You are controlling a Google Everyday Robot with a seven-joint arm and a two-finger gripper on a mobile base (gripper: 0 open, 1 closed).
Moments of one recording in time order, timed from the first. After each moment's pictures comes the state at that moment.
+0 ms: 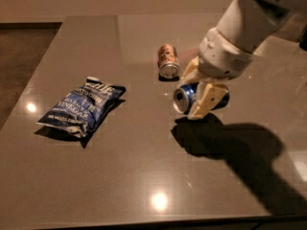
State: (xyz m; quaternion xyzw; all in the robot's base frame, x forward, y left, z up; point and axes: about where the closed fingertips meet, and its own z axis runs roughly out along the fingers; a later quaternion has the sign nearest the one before) arm 0.469 -0.098 0.908 -0.76 0.62 0.14 0.16
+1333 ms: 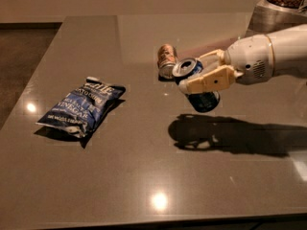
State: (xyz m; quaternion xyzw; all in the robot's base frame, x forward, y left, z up) arm 0.494 -0.094 0.959 -0.49 0.67 0.39 0.40
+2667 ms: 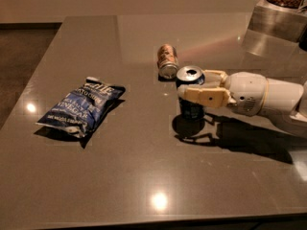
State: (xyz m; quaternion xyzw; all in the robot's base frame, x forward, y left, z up) arm 0.507 -0.103 0.929 -0.35 0.62 0.45 0.55
